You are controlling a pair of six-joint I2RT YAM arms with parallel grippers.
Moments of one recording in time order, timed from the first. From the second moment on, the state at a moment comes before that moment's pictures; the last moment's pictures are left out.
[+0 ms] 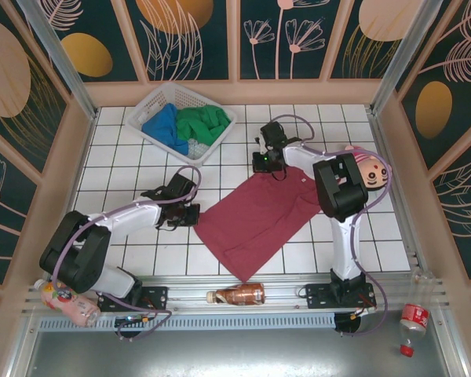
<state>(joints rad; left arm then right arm) -0.53 1.45 0.72 -0.44 0.11 -0.51 0.43 2.12 1.47 -0.43 -0.23 0.30</state>
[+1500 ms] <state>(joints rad) -0.90 1.23 0.57 -0.45 0.24 -0.80 0.26 1.73 0.91 -0.14 -0.43 0.37</state>
